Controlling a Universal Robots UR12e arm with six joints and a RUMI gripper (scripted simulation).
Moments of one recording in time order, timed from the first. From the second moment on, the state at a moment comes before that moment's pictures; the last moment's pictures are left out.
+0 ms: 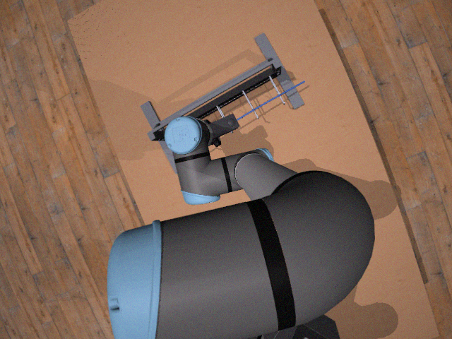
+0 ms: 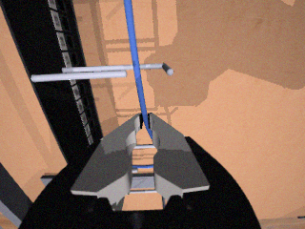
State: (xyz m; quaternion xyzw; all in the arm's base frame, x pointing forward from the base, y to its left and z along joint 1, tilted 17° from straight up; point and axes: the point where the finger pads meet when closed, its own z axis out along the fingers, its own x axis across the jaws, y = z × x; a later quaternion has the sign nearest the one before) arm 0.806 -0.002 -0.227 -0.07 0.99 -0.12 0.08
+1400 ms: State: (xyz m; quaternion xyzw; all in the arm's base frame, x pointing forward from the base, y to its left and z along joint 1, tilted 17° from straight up) arm 0.841 0.004 -0.222 -0.07 0.99 -0.12 0.08
